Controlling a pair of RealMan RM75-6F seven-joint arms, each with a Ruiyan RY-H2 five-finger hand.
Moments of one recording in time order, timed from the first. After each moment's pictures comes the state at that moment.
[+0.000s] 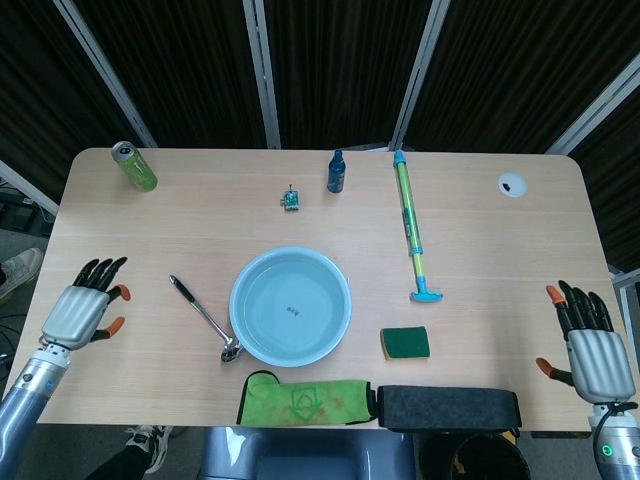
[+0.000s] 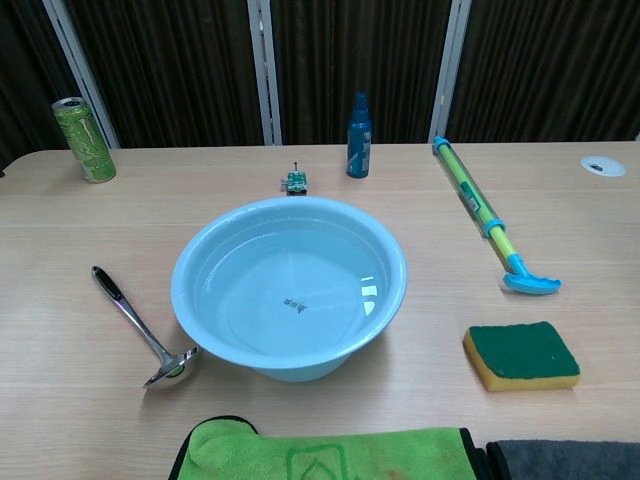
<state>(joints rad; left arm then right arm) -0.34 -1.30 -0.04 -1.30 1.52 1.15 0.03 0.08 -1.13 0.07 -1.62 -1.47 1.45 -0.10</state>
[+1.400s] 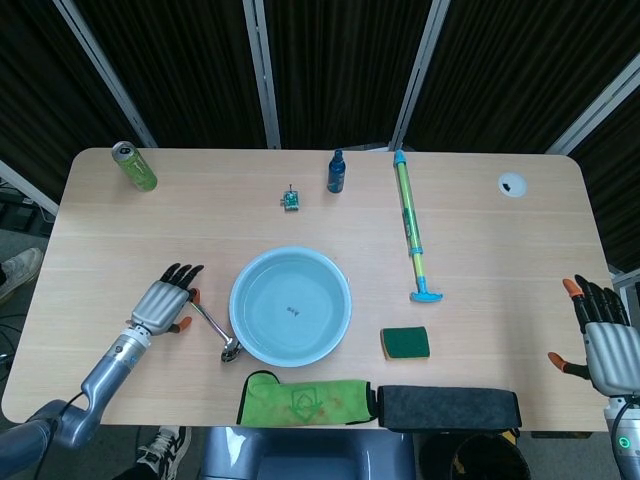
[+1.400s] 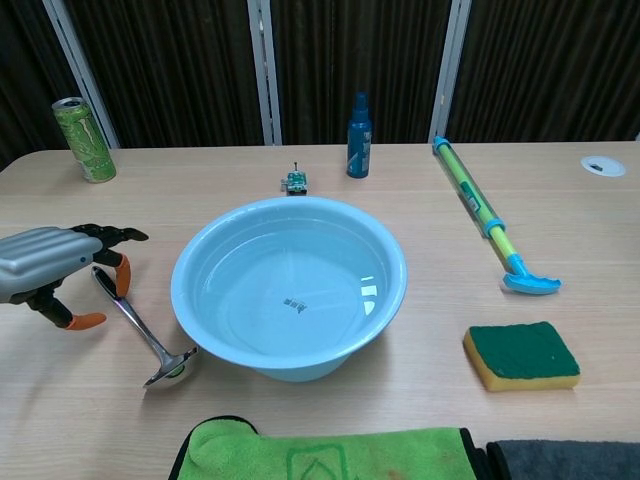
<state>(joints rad) -0.54 -1.64 -0.02 -1.02 1.49 0.95 0.03 0.10 -1.09 0.09 -1.60 -1.43 1.42 0.01</state>
